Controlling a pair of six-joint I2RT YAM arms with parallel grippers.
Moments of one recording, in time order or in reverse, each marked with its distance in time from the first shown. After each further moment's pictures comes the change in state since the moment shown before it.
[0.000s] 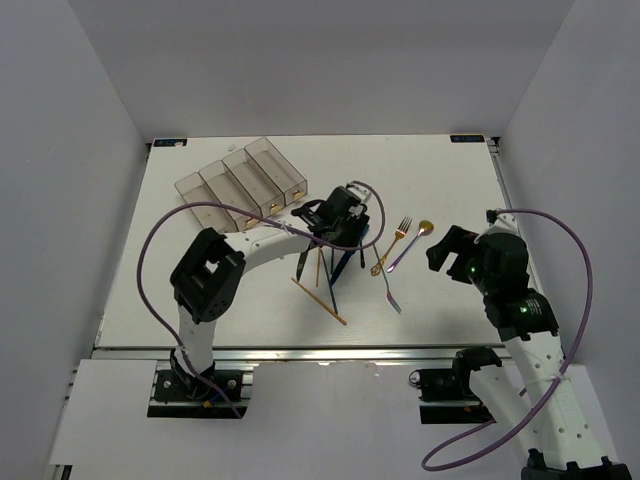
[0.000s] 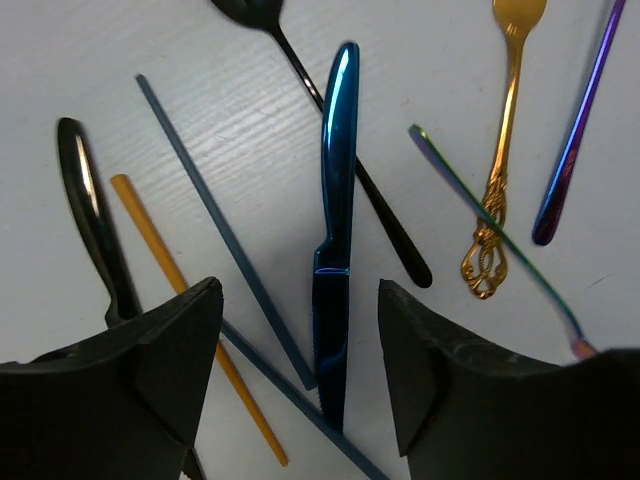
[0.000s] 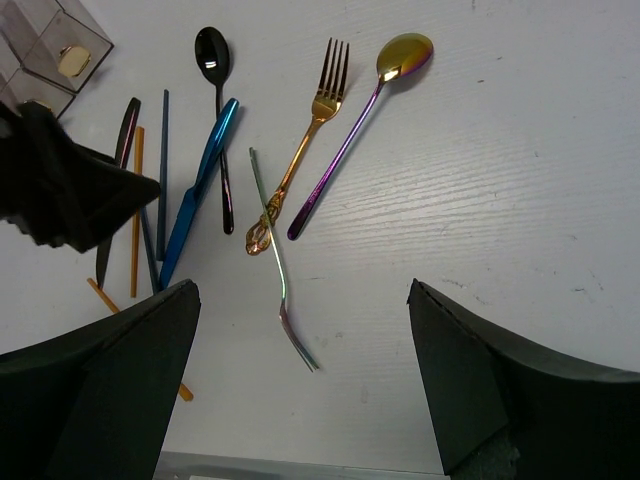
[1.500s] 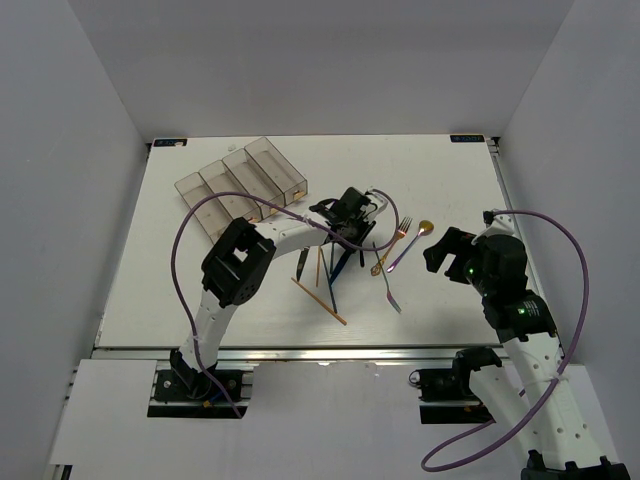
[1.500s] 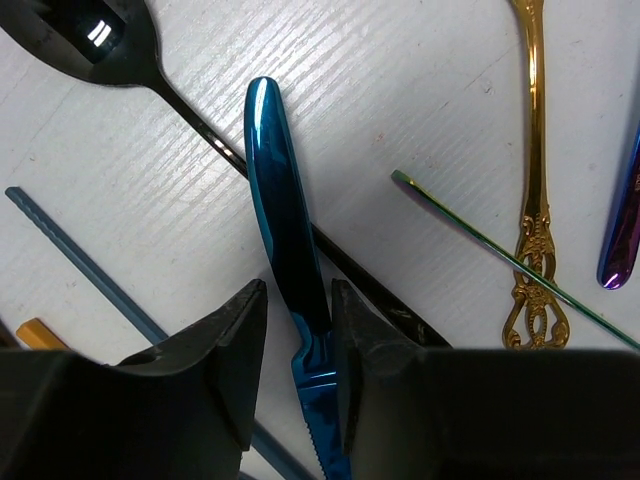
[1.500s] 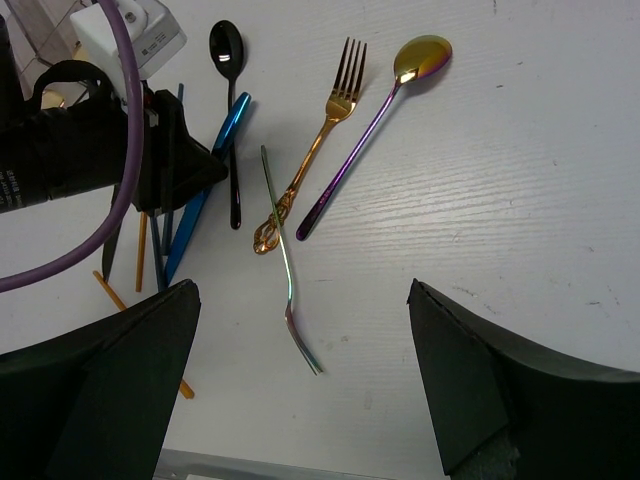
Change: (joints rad) left arm 0.004 0.275 0.182 0.000 0.150 0.220; right arm 0.000 -0.008 -0.031 0.039 -0.037 -0.014
